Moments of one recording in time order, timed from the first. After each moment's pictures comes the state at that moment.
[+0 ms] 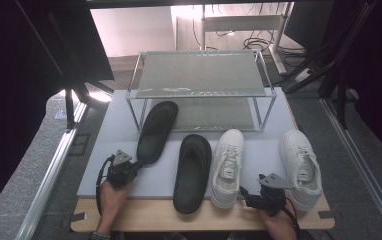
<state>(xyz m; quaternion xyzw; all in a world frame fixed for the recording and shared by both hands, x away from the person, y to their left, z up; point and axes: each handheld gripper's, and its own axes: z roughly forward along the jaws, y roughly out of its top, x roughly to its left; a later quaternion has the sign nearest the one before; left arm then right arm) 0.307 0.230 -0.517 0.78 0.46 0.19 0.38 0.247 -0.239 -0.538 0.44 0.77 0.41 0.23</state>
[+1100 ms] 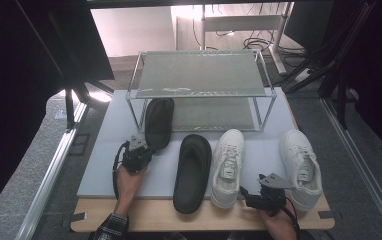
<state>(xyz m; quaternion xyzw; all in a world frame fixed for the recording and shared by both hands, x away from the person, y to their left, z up) 0.350 0.194 -0.507 0.77 0.46 0.21 0.40 0.247 -0.239 -0.538 0.44 0.77 0.41 0.23</state>
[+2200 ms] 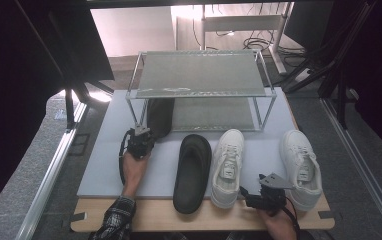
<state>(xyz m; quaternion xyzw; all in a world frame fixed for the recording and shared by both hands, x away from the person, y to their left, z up) 0.398 0.188 -0.509 0.76 0.48 0.23 0.39 0.247 -0.240 -0.537 0.44 0.77 0.41 0.23</state>
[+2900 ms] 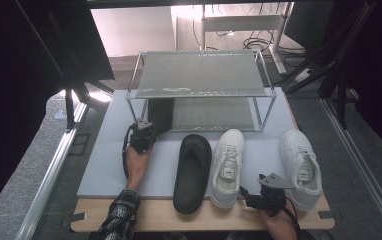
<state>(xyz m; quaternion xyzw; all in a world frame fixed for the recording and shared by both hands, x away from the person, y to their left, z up) 0.419 0.183 -0.511 0.75 0.49 0.23 0.38 0.247 -0.240 -0.537 0.44 0.77 0.41 0.23</state>
